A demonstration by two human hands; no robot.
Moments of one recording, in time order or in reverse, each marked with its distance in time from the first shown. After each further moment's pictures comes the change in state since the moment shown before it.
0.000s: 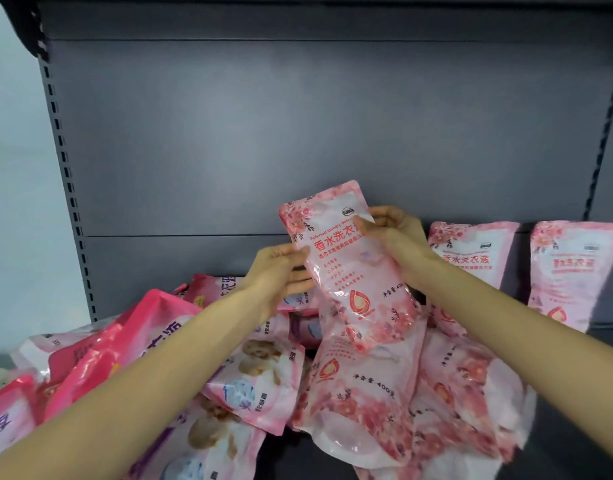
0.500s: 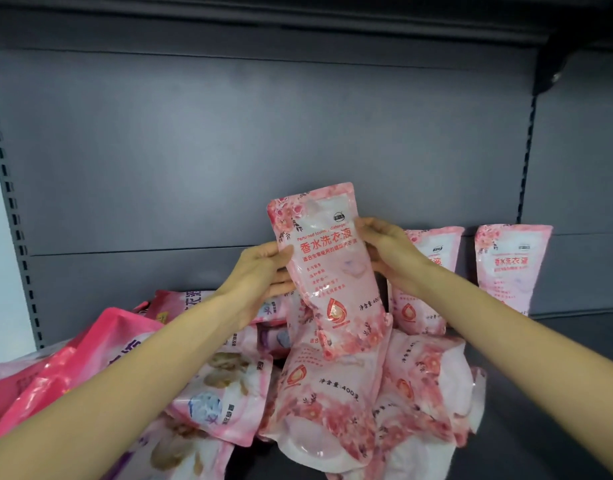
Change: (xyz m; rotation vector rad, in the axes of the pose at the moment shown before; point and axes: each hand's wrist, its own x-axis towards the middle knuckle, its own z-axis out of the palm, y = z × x) left_hand -0.006 0.009 0.019 0.053 -0.131 0.082; right_hand -0.013 -0.008 -0.041 -0.015 -0.127 0.057
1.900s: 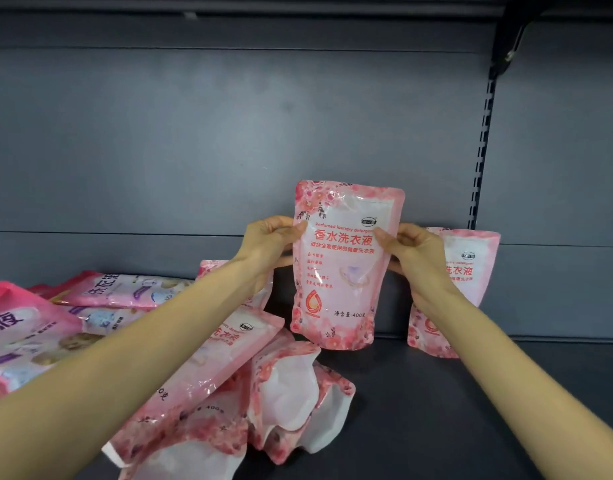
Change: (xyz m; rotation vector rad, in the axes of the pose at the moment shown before) left_hand 0.068 -0.016 0.175 0.050 0.215 0.115; right_hand -0.010 0.012 -0.185 0.135 0.160 -0.198
